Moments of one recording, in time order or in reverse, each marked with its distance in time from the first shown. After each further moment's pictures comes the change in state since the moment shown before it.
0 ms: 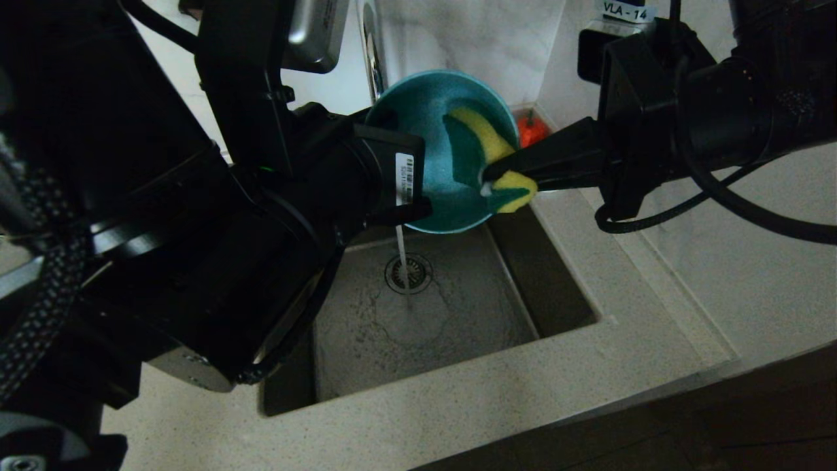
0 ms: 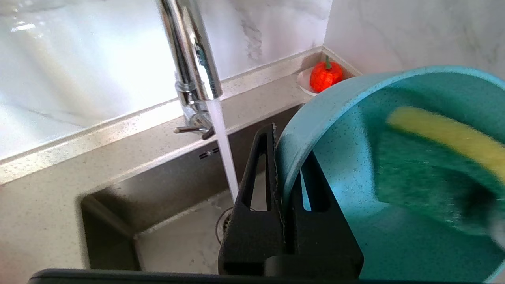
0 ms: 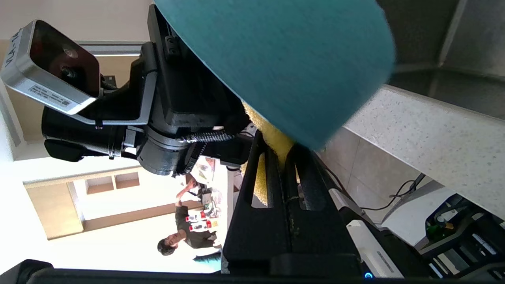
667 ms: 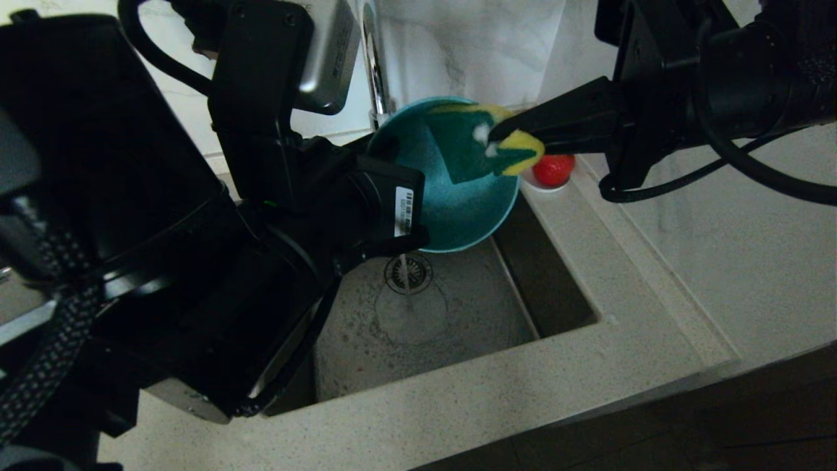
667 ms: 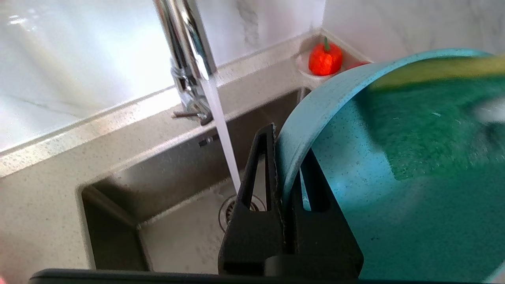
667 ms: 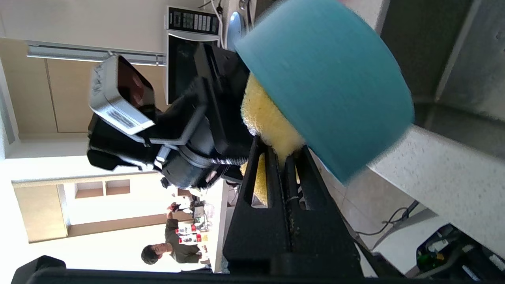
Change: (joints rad) left arm -0.013 -0.011 0.065 -0.003 0.001 0.005; right arm -0.025 -0.005 -0.030 -0.068 0.003 -0.005
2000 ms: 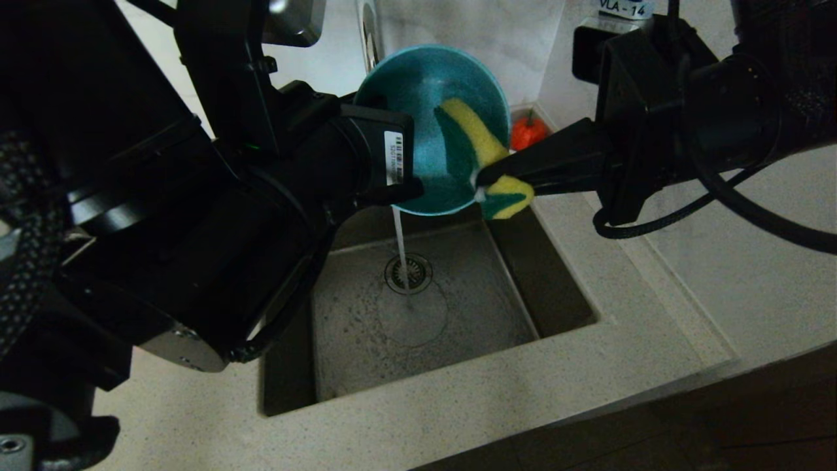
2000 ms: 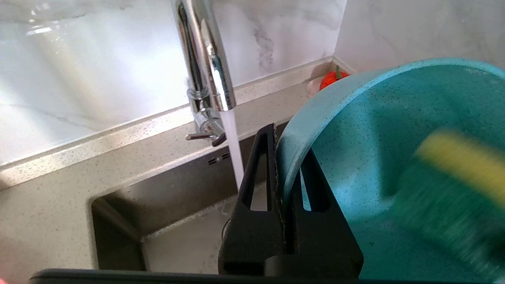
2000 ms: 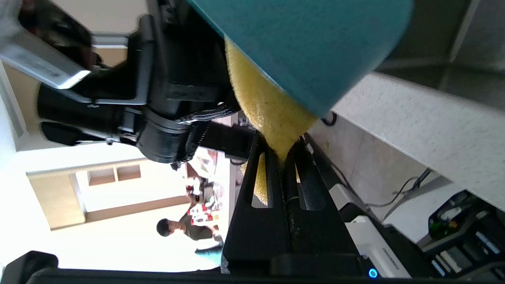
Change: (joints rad) left arm 0.029 0.008 -0.093 0.006 0.016 0.002; right arm 0.057 -0.003 0.028 0.076 -0.003 0.005
